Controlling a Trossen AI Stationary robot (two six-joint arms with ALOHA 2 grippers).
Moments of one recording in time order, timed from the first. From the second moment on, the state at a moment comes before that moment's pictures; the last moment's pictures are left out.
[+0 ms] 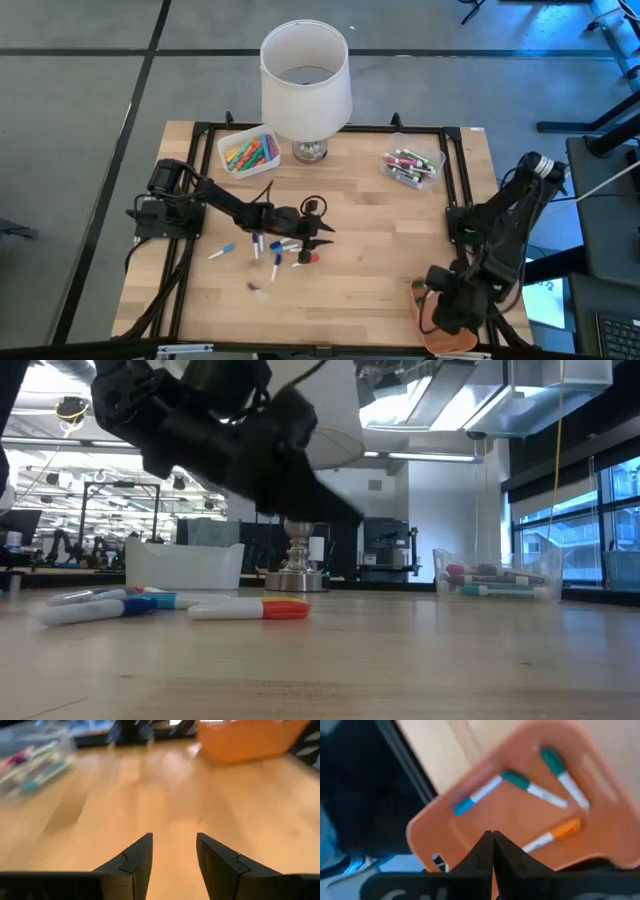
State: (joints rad) left arm -0.14 1.82 0.75 0.71 -0.09 0.03; right arm 1.00 1.33 1.04 -0.91 0.02 1.56
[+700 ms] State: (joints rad) left arm -0.37 1.52 0.75 -0.11 -0.36 -0.31; right arm 0.69 1.37 1.04 -0.90 0.10 0.96
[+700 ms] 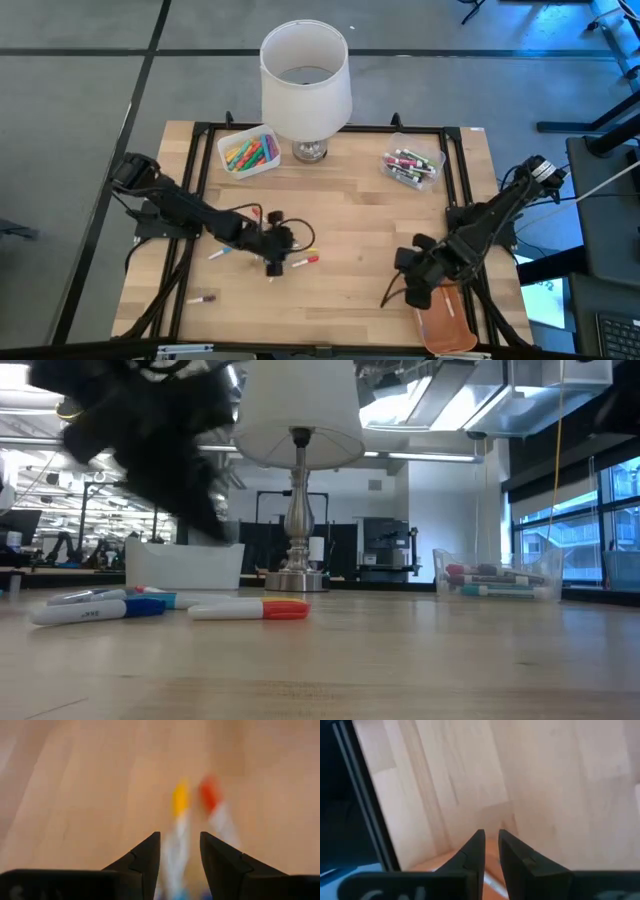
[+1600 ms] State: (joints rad) left arm 0.04 1.57 0.75 -0.70 -0.18 -0.05; right arm 0.48 1.37 1.04 -0.85 0.08 0.60
